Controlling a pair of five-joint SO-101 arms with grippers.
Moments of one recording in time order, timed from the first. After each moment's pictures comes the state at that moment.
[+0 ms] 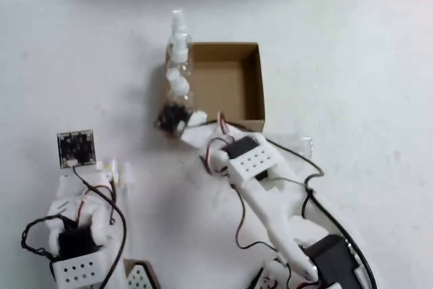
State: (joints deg) left arm -20.0 -103.3 97.3 59.6 -3.2; right arm -33.0 -14.9 48.1 42.0 39.5
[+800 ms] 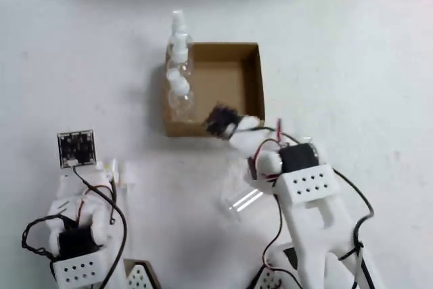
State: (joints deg) left arm -20.0 -103.3 97.3 59.6 -3.2; right arm -16.4 -39.9 48.7 71.1 40.5
